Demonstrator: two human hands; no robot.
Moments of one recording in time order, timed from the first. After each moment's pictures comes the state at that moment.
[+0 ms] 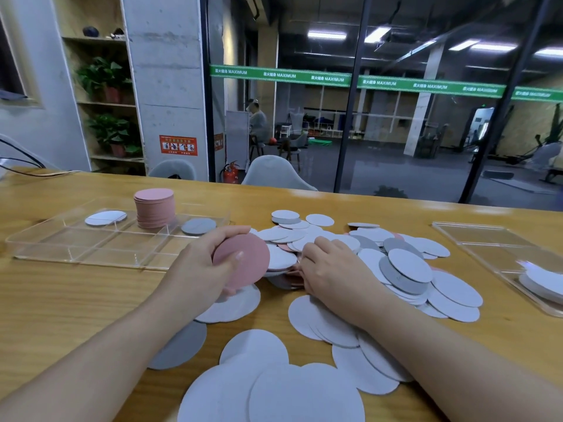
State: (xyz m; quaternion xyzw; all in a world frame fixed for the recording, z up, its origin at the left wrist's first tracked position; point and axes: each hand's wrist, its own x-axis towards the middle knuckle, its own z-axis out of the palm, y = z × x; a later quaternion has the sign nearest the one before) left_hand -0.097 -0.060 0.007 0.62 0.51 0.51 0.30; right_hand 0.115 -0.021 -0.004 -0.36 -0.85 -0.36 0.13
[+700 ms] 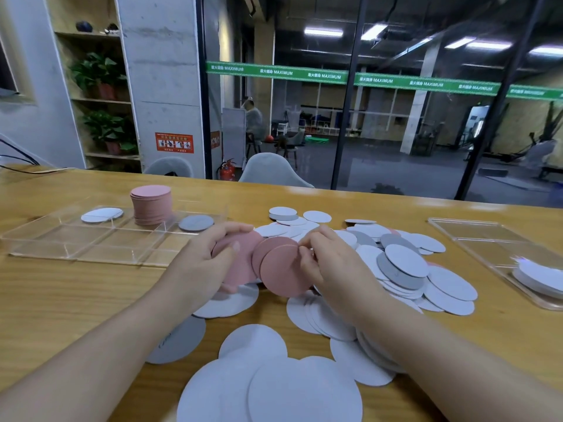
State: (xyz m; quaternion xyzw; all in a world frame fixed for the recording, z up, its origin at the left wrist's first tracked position) left_hand -0.095 -0.061 0.010 0.63 0.49 0.51 0.31; right_hand 0.104 -0.043 0.010 -0.48 -0.81 -0.01 0.34
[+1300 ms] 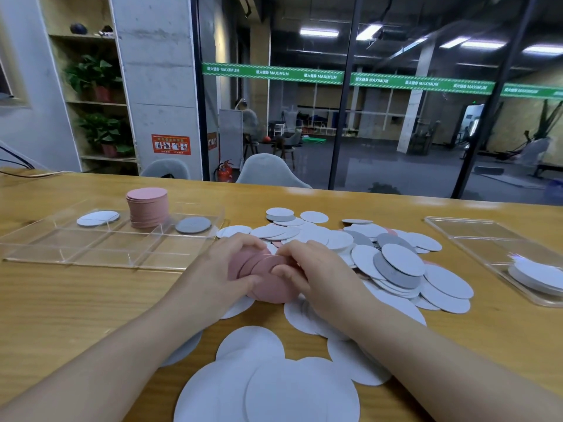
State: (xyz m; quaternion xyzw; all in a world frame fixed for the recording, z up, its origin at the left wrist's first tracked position) left_hand -0.091 -0.057 -0.003 0.74 0.49 0.42 0.18; right_hand 0.095 -0.056 0.014 -0.43 -0.86 0.00 0.28
